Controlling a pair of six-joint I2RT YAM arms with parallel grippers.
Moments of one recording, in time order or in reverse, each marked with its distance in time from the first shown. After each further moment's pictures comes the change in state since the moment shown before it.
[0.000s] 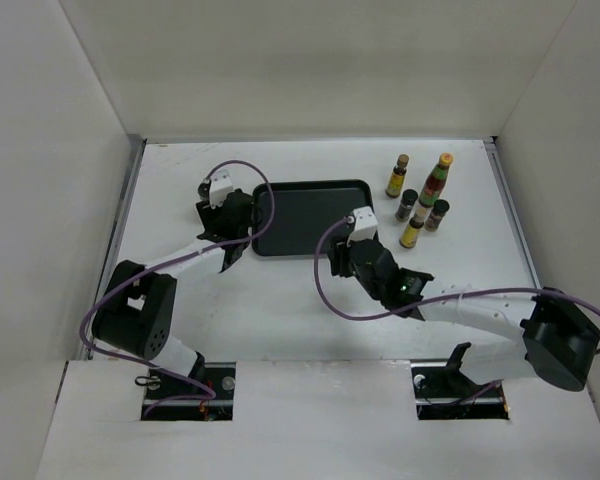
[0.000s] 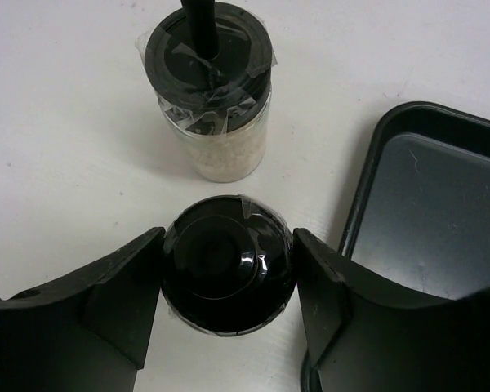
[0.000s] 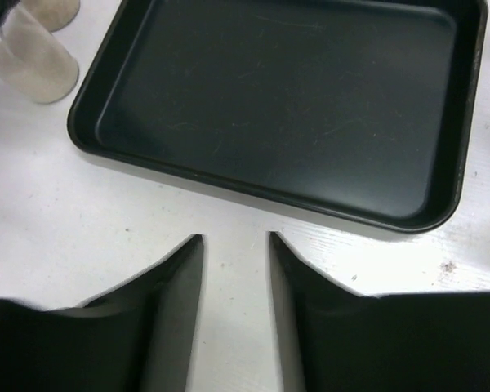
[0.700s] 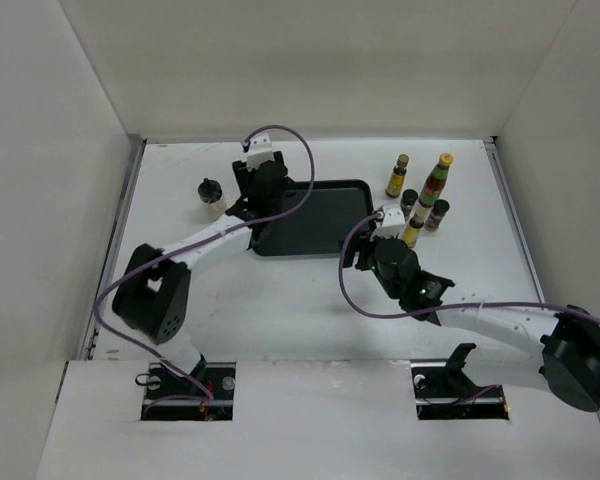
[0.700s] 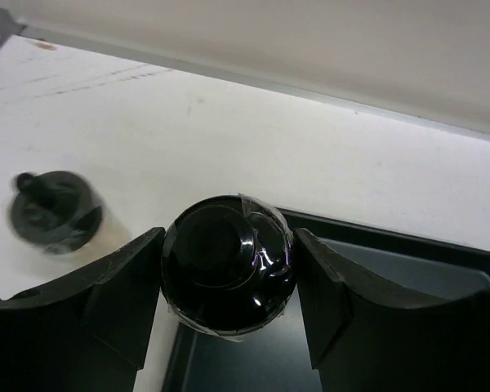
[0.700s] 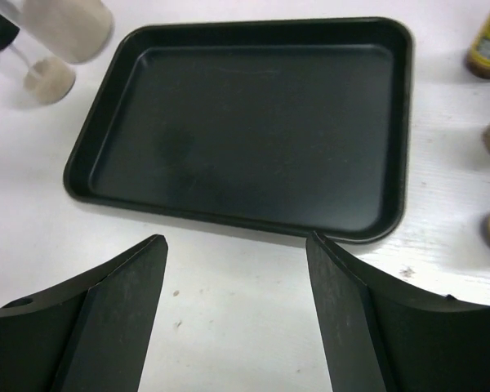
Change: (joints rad) left arm -0.169 0.068 0.298 0.055 -0.053 0.109; right arm -0.080 -0.131 -0.093 0.079 0.000 0.020
